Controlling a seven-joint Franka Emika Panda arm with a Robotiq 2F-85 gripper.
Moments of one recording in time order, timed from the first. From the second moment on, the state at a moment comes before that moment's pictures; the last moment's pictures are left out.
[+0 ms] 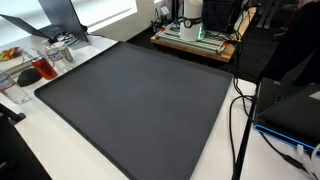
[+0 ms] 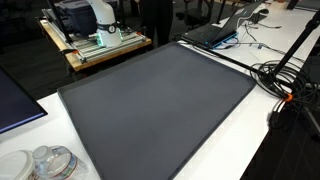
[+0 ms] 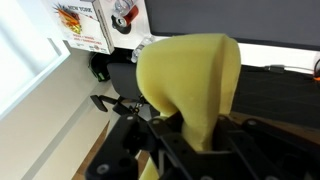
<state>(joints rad) 0.00 -0.37 0.12 -1.65 -0.43 1.77 0.15</state>
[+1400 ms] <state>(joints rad) 0.01 -0.20 0.14 -1.36 -0.33 1.49 0.15</state>
